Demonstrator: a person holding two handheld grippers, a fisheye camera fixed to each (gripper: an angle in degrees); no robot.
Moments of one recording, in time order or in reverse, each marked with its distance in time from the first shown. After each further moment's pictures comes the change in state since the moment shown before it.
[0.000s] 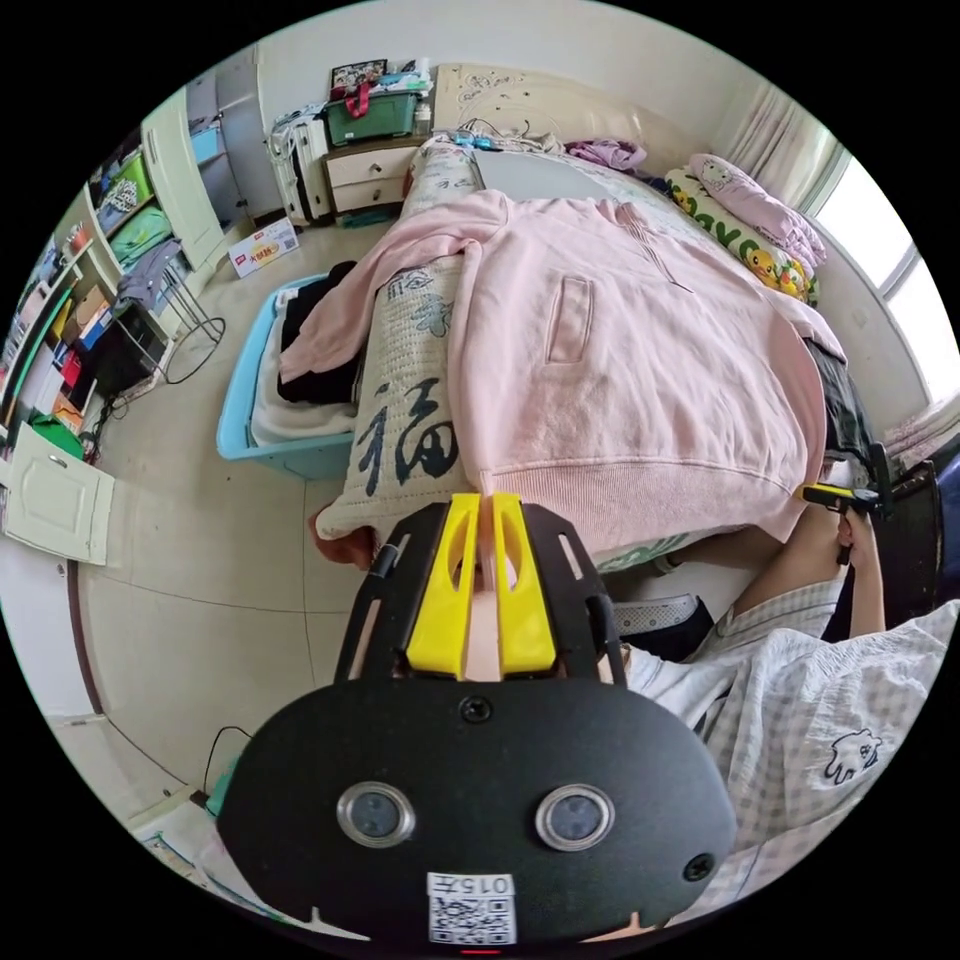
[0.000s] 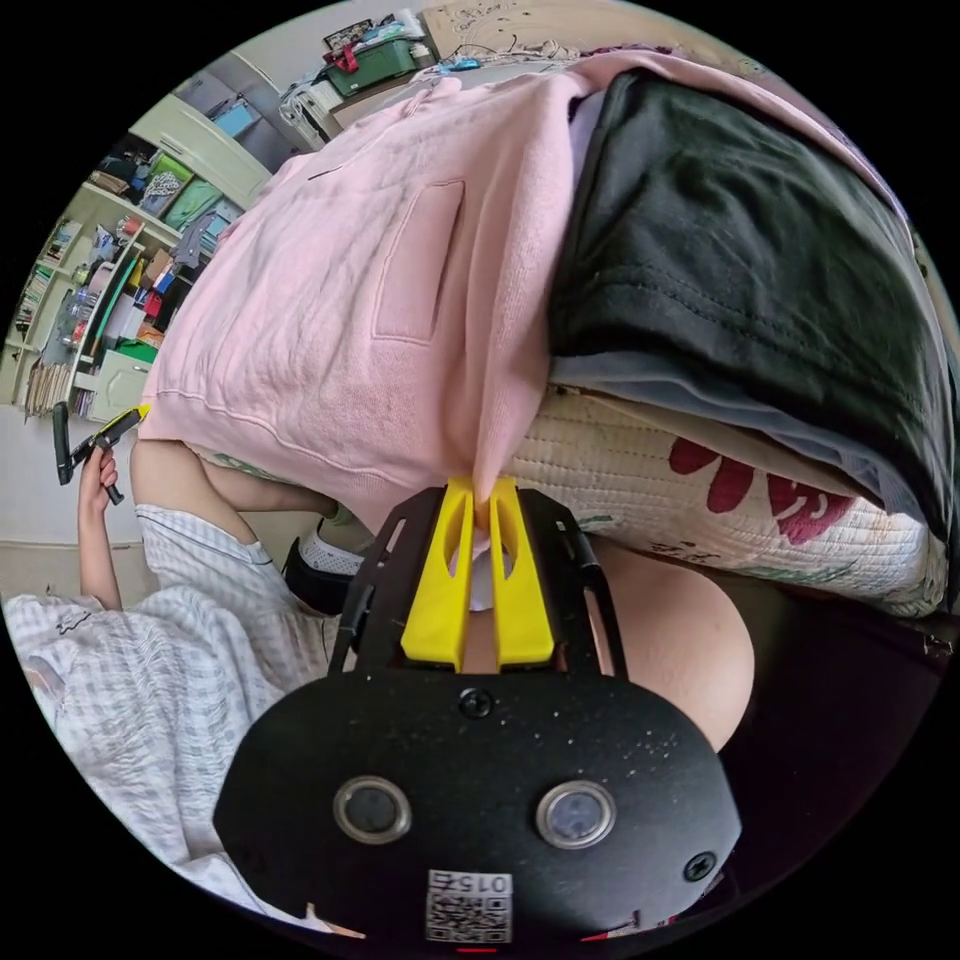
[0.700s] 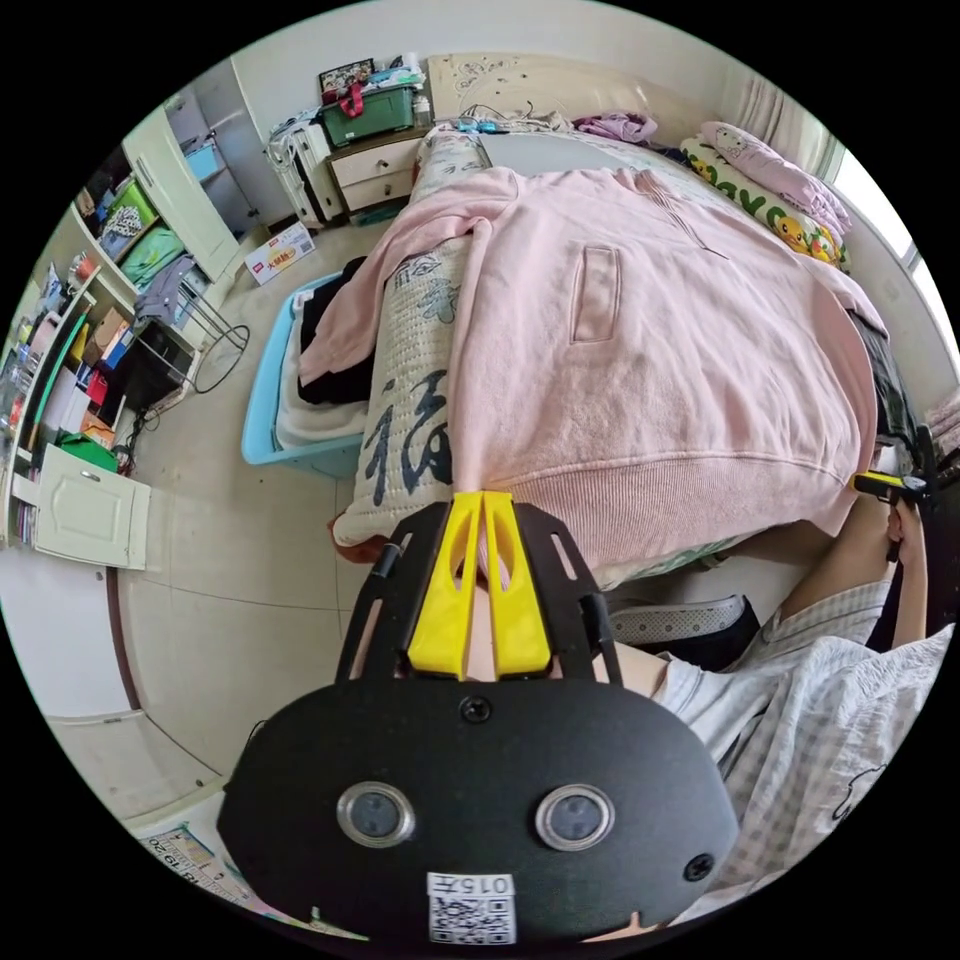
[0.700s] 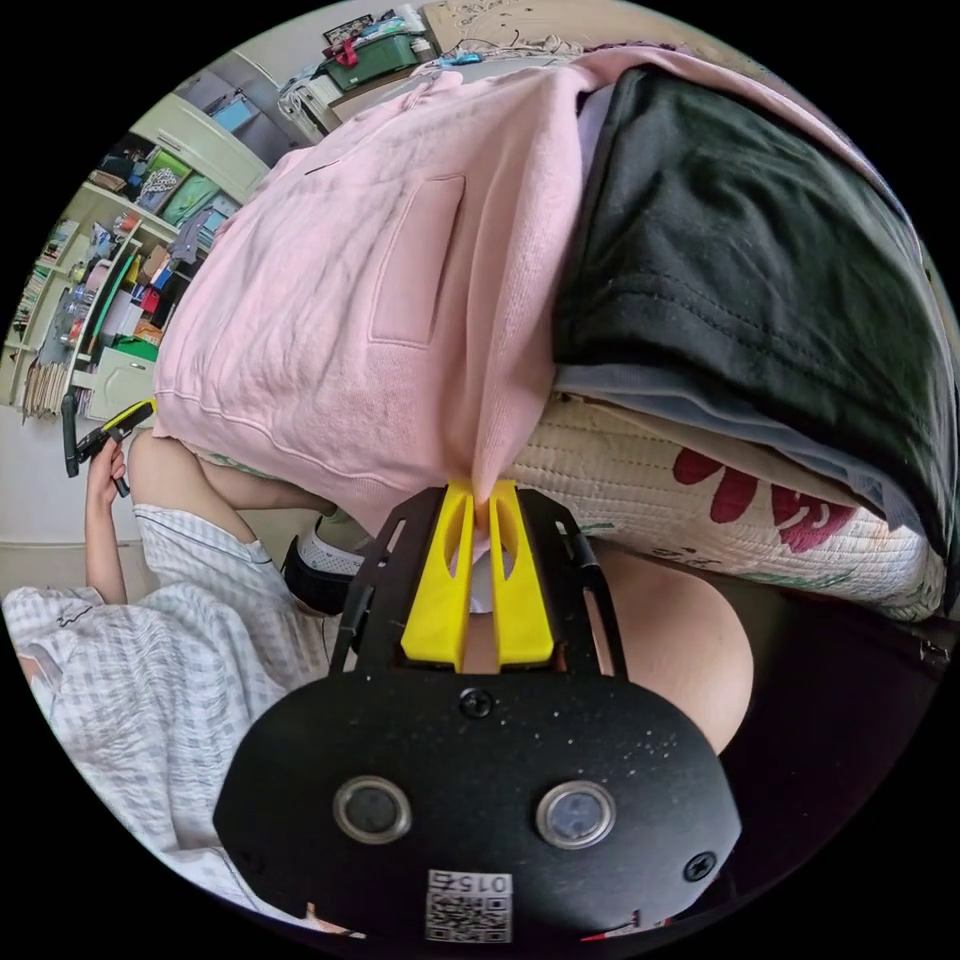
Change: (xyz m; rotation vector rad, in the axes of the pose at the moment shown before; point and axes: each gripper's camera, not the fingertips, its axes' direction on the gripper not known) left arm 0.040 0.029 0.120 -0.064 -0.118 0.042; right arm -0.089 -0.086 -0.067 -0.034 0.012 0.011
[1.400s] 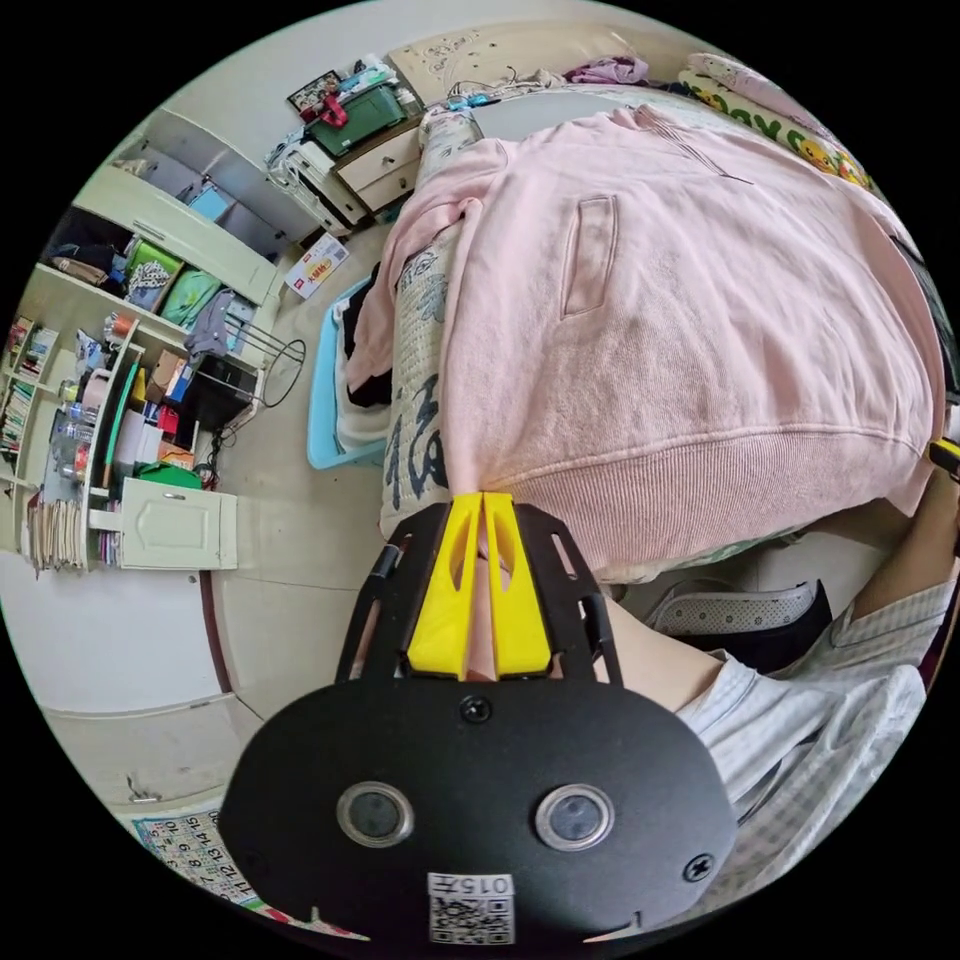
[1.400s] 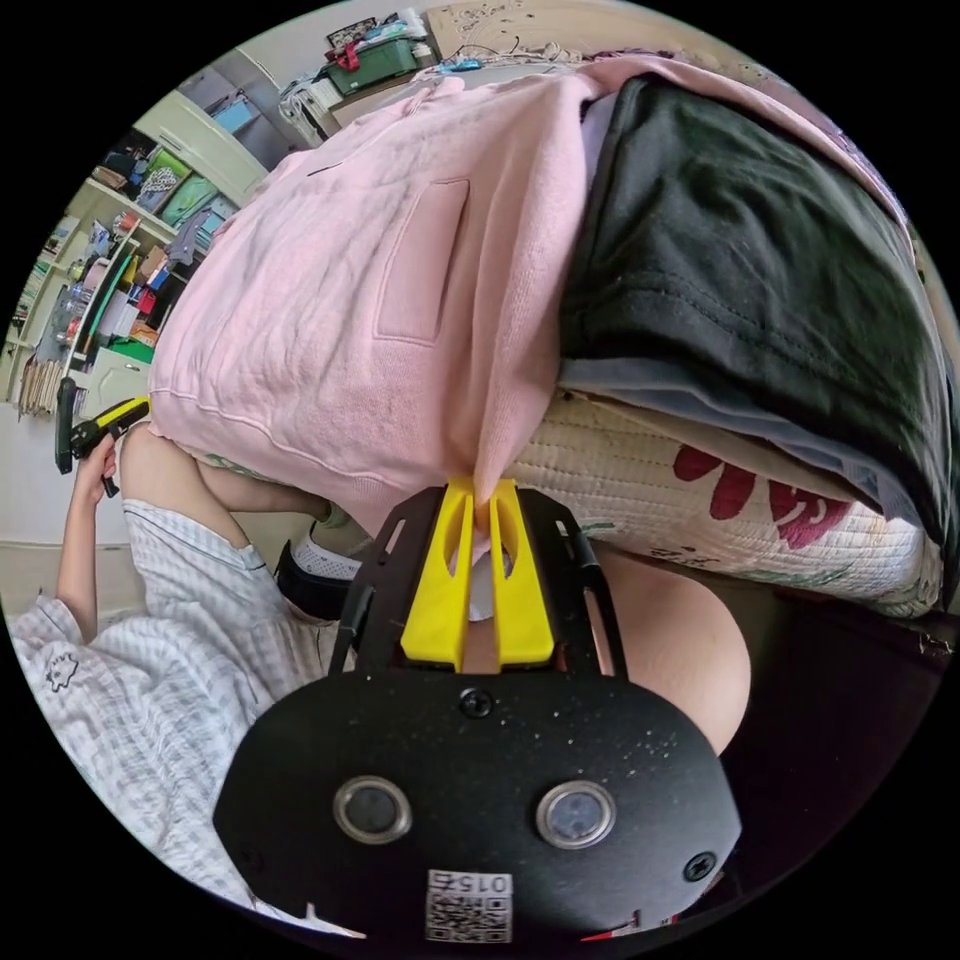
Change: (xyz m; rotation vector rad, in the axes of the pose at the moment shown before) left arm 0.048 0.035 0.071 -0.089 -0.247 0.053; right arm 0.016 -0.049 -0.244 0.031 -0.051 0.013
